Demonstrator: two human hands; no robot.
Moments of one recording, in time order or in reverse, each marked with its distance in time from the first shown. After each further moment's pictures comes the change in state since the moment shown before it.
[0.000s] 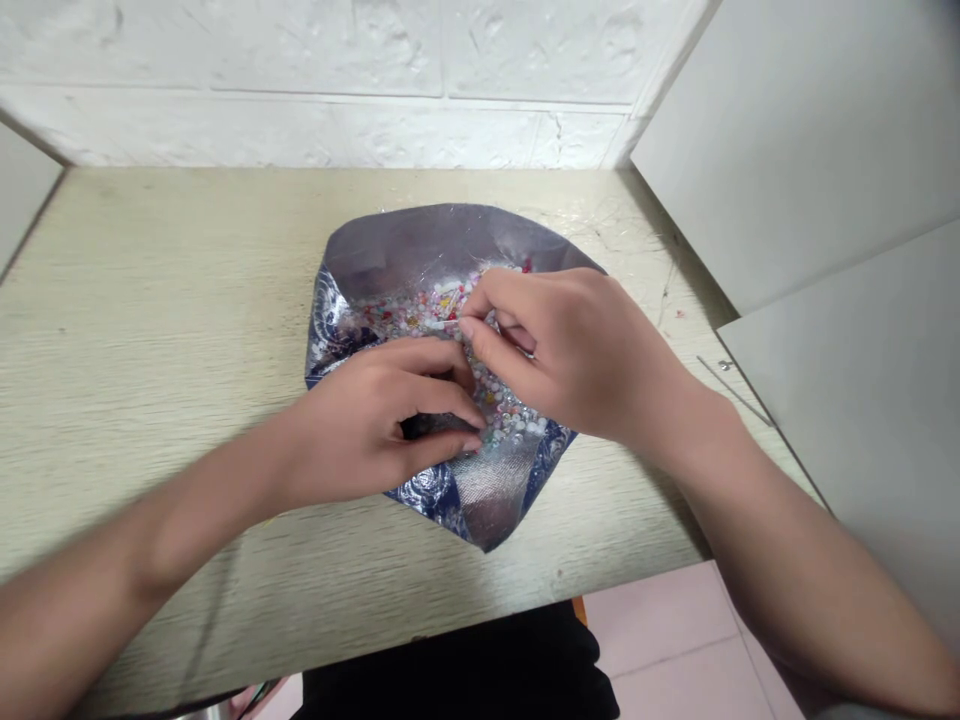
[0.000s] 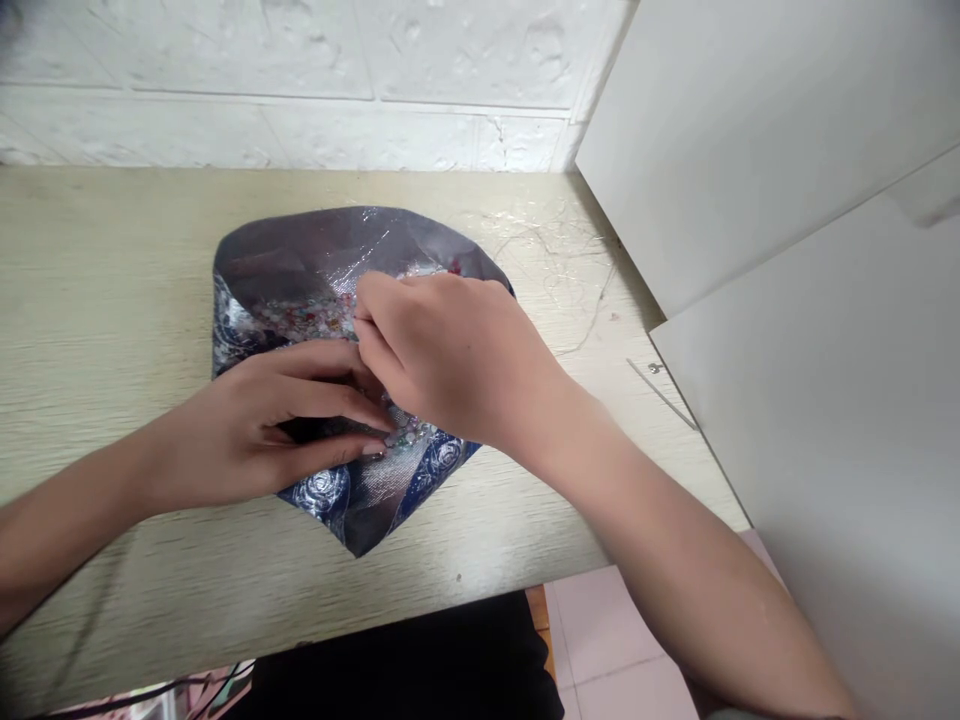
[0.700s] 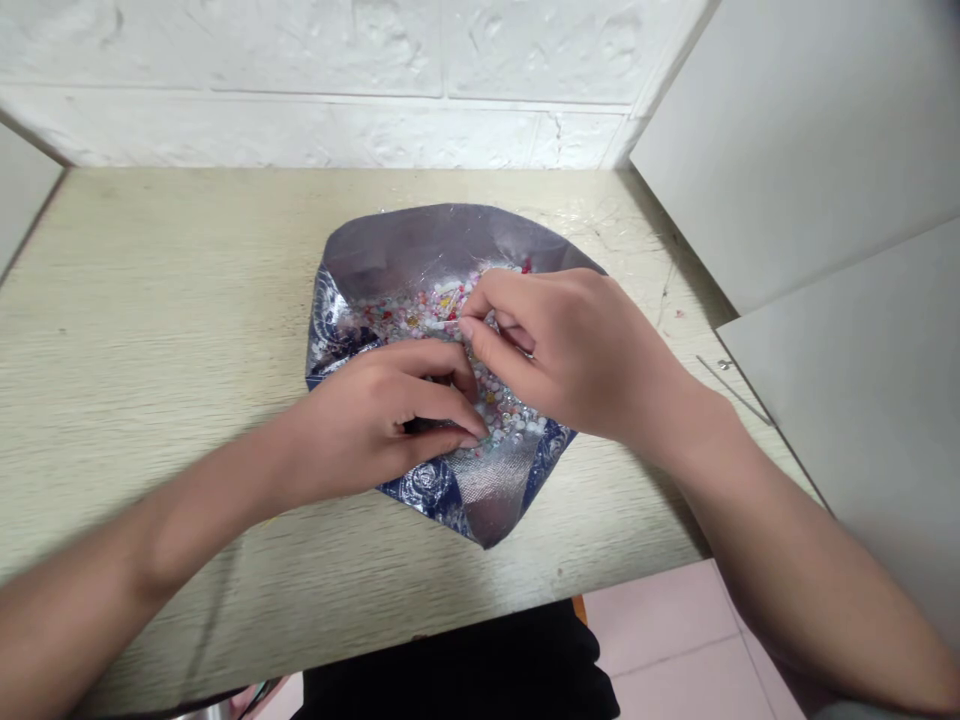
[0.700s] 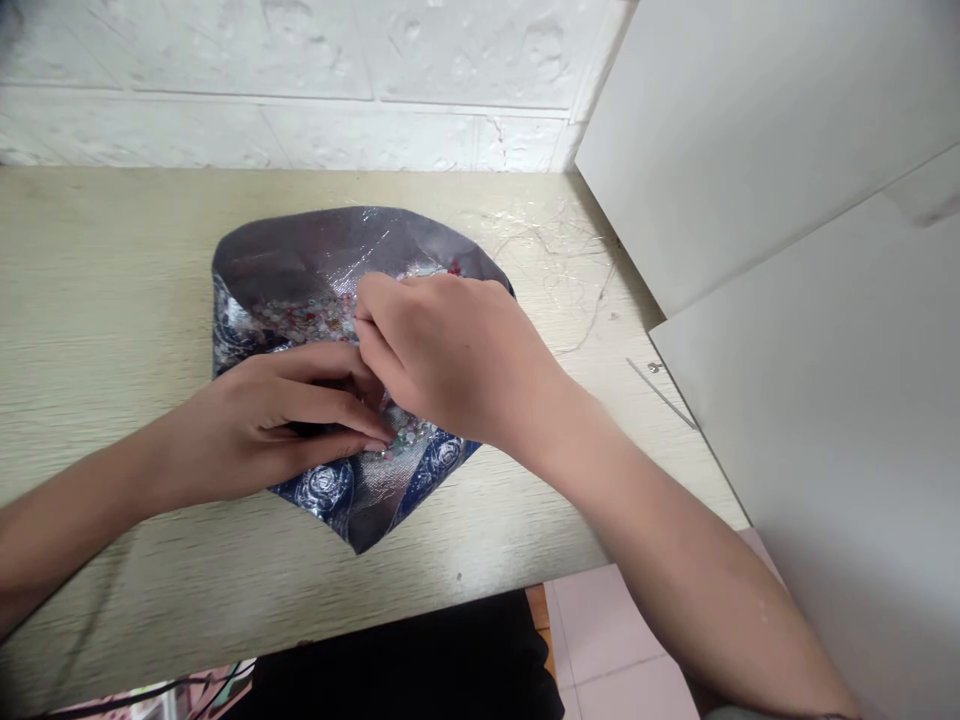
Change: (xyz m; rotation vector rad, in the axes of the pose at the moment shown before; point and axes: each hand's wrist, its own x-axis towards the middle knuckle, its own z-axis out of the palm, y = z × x) left_hand 0.000 -0.002 0.000 -0.030 -0.003 0.022; right_hand 0.000 0.001 0.001 0.006 0.014 -0.007
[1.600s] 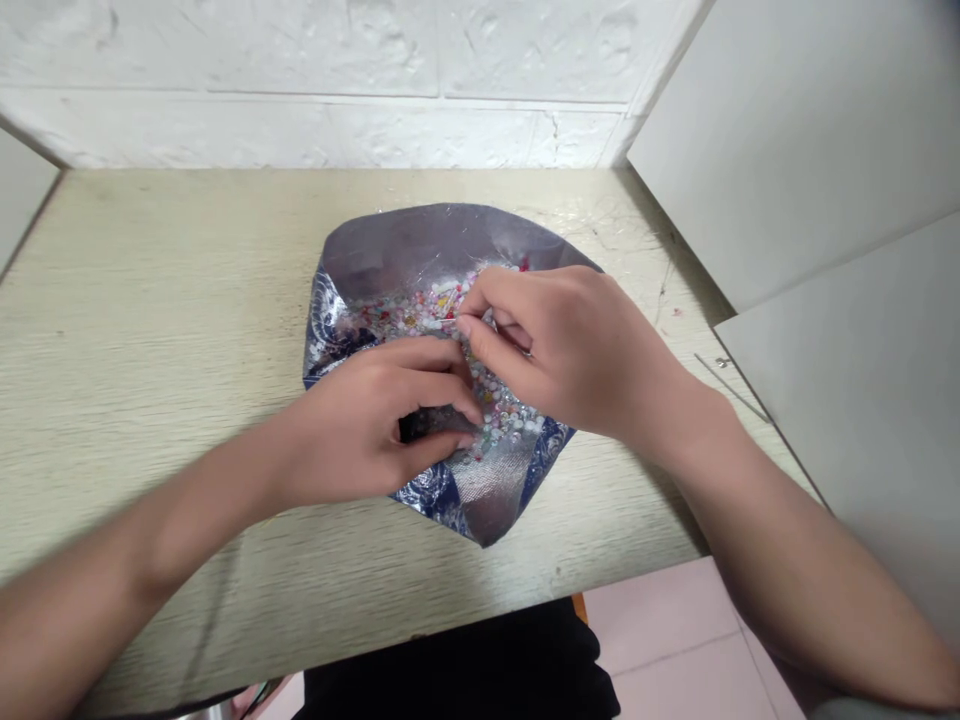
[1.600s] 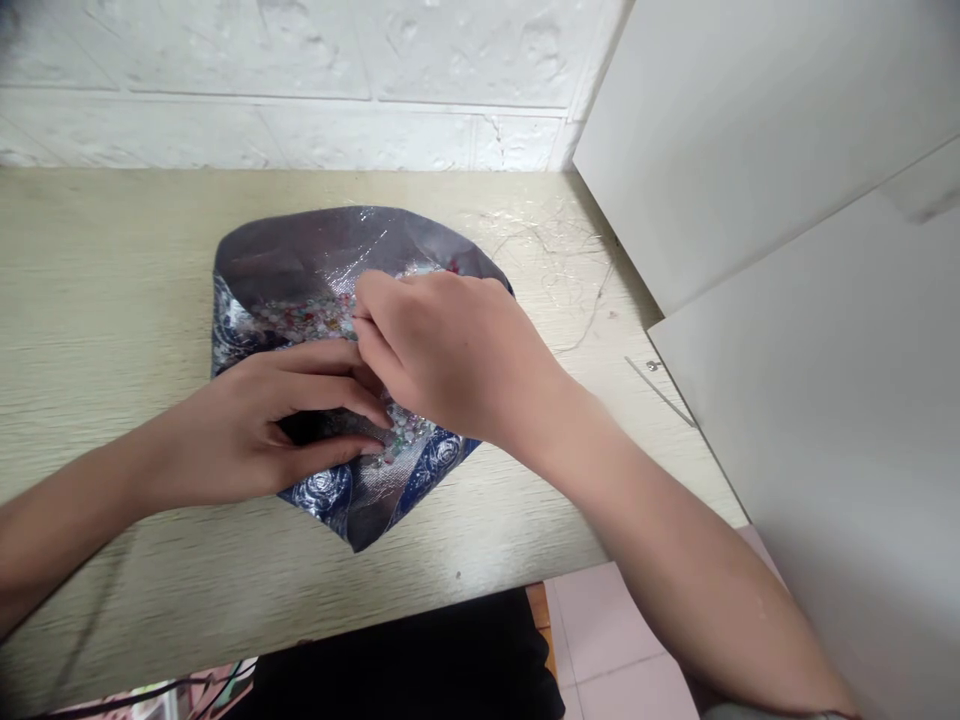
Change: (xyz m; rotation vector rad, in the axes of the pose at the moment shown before) left_hand 0.001 0.003 -0.001 0.032 -0.013 -0.057; right_hand 0.000 0.000 0.000 -0.012 0.005 -0.004
